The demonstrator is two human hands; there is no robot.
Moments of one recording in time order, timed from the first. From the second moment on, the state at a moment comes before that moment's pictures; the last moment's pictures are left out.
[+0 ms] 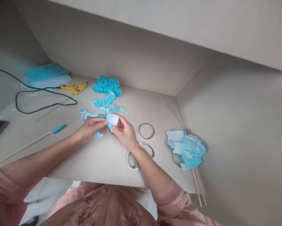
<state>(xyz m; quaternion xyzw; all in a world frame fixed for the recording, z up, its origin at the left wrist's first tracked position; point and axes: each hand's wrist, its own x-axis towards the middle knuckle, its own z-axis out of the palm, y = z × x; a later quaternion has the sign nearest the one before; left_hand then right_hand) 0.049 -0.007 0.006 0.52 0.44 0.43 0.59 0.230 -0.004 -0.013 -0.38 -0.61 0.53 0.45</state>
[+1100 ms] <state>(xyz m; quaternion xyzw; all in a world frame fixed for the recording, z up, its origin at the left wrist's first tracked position) 0.051 0.001 -0.007 0.55 0.43 0.43 0.57 0.253 0.007 -0.009 -0.42 -0.75 0.20 0.46</state>
